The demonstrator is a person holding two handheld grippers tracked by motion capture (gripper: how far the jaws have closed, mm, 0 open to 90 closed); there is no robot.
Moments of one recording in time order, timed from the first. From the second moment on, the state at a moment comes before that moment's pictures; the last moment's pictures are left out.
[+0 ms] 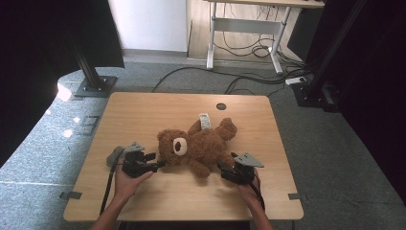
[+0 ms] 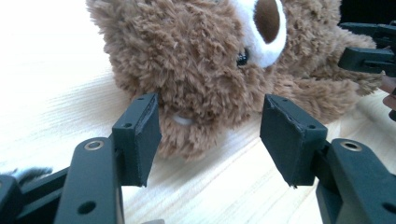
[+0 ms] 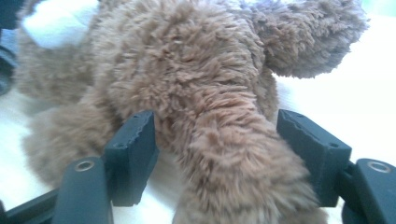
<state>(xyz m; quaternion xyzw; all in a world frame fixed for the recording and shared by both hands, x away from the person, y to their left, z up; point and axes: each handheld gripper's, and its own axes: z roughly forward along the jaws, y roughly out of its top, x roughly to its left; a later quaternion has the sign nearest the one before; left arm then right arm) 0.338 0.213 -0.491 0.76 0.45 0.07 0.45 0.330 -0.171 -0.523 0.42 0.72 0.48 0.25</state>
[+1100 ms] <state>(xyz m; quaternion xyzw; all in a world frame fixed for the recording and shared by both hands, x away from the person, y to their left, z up) 0.289 0.259 -0.499 0.75 0.45 0.08 0.47 0.283 -0.228 -0.534 0.44 0.72 0.49 0.21</state>
